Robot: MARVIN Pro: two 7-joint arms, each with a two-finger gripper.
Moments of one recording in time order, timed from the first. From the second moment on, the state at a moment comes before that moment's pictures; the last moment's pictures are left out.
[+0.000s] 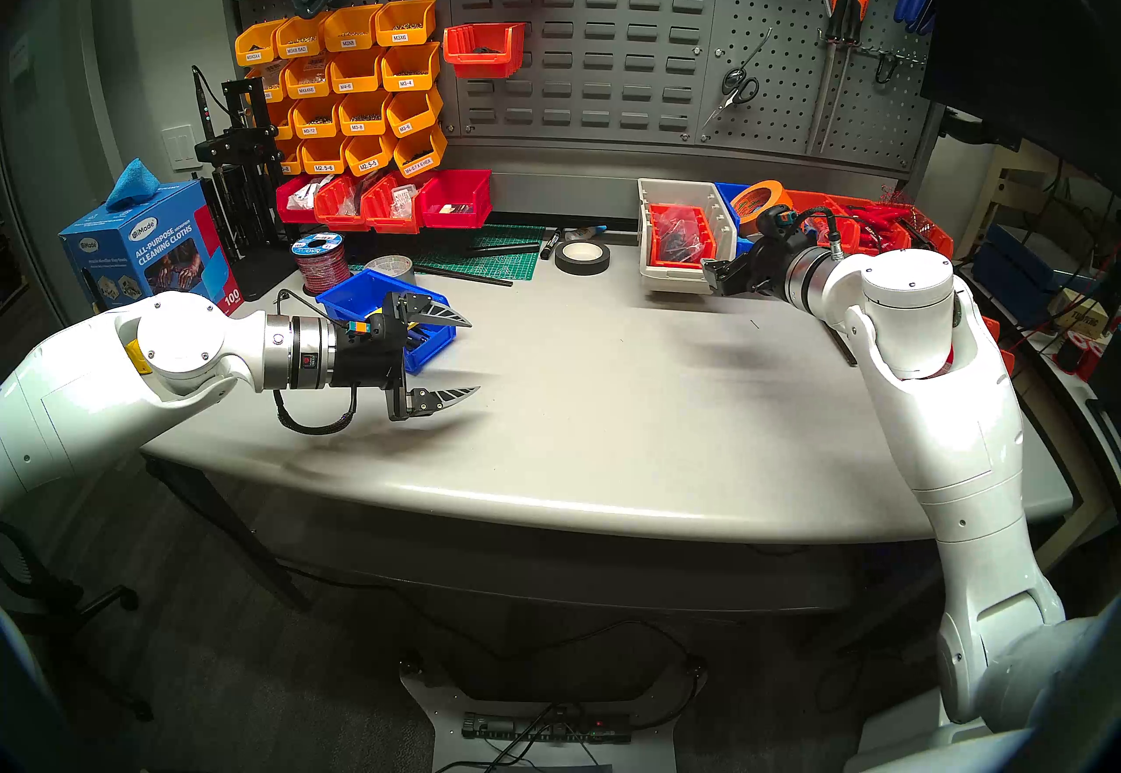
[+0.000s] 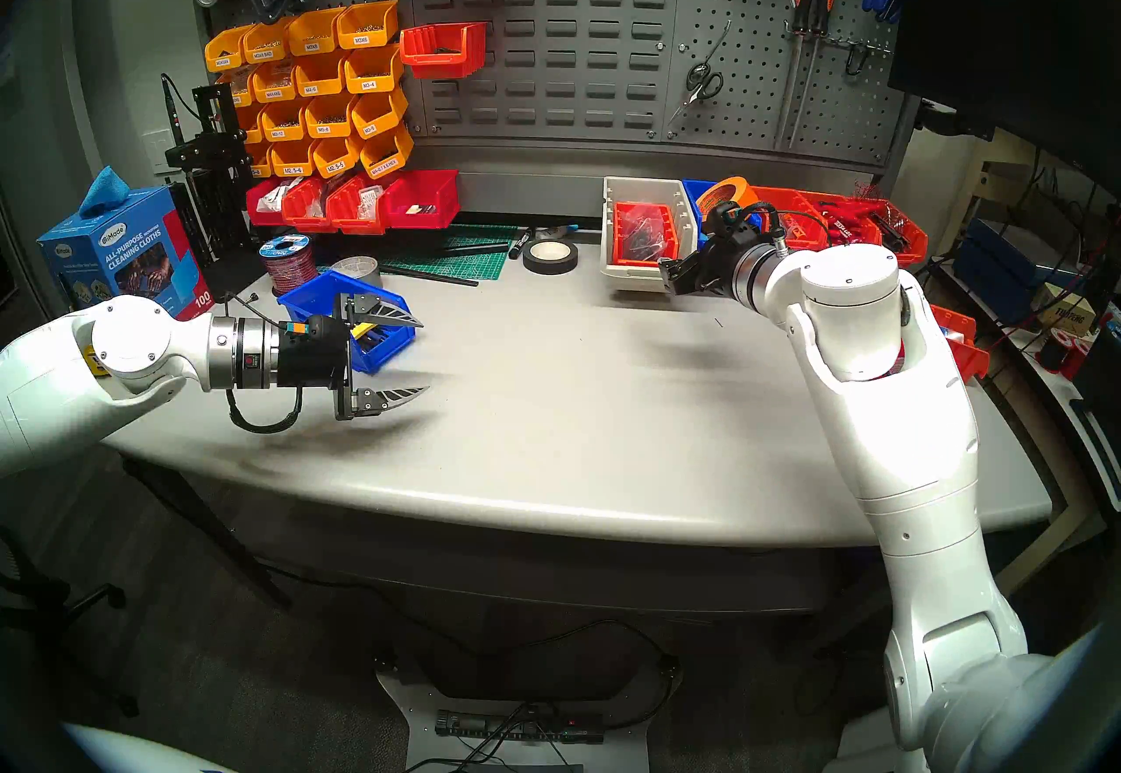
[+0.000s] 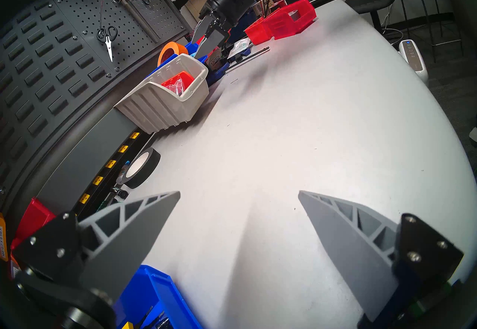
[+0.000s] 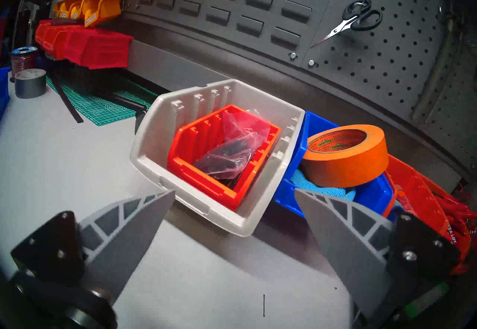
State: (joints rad) left arm 0.70 -0.26 -0.44 -1.73 -0.62 -0.30 -0.61; right arm -1.28 -1.03 1.52 -1.92 0.14 0.78 0.32
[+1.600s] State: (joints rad) left arm 0.70 -0.26 -0.44 -1.73 -0.62 -0.30 -0.61; right arm -1.31 -1.10 1.51 -2.10 0.10 0.93 0.19
